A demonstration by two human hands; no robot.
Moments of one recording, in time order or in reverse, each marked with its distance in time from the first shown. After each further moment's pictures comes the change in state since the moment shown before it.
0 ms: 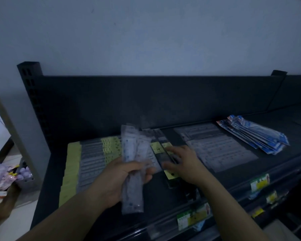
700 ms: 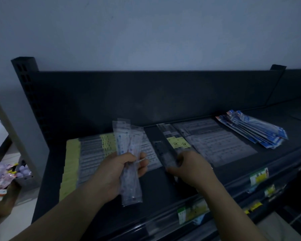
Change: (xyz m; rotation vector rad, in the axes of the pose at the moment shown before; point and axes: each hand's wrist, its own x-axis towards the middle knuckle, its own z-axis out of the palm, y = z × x) left_hand 0.009 -0.001 -0.009 -0.080 0.051 0.022; right_hand -0.025 -0.014 -0.002 -0.164 0.044 0.173
